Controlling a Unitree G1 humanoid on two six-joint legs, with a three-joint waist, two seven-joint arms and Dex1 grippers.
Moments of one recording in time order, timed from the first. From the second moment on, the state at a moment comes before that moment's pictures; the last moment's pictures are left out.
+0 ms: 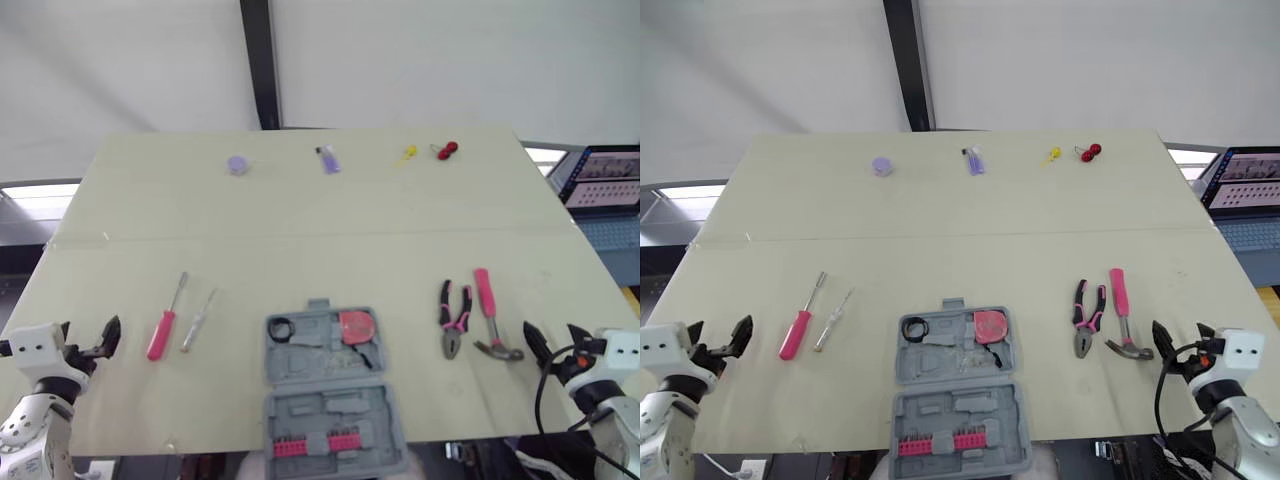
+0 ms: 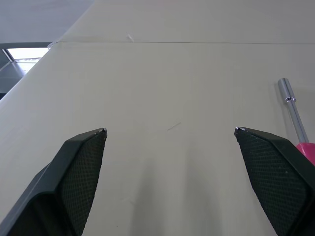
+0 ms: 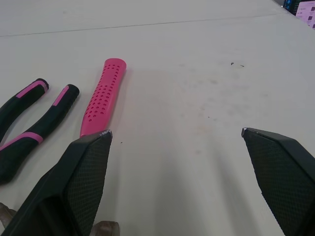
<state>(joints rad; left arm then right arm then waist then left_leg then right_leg) 0.14 0.45 0.61 0.19 -0.36 0.05 -0.31 0.11 -0.47 -0.55 0.28 0.42 -0.02 0.59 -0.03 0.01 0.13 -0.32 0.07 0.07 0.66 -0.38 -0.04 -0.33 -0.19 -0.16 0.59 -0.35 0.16</state>
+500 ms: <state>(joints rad) 0.14 0.44 0.61 0.17 -0.36 0.06 -0.28 0.09 -0.47 -0.55 0.32 0.41 -0.04 0.58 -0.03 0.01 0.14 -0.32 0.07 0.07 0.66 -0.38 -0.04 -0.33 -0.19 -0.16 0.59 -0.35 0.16</state>
